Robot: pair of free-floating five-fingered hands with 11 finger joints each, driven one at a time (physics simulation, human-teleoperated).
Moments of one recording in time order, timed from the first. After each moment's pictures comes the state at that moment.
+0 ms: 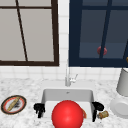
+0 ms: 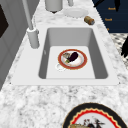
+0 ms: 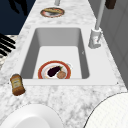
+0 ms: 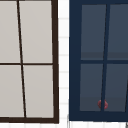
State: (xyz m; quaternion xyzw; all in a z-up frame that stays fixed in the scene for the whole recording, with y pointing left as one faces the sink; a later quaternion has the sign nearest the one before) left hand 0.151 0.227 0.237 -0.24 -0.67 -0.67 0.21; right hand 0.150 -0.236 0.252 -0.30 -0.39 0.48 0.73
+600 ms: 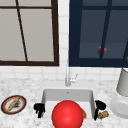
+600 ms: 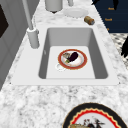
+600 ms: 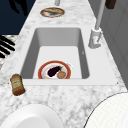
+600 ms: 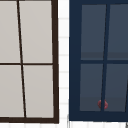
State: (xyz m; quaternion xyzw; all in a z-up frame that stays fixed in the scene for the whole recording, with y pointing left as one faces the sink) left hand 0.151 0.227 0.237 -0.24 -0.67 -0.67 0.21; right hand 0.155 -0.249 0.258 -0.33 -0.39 0.45 0.74
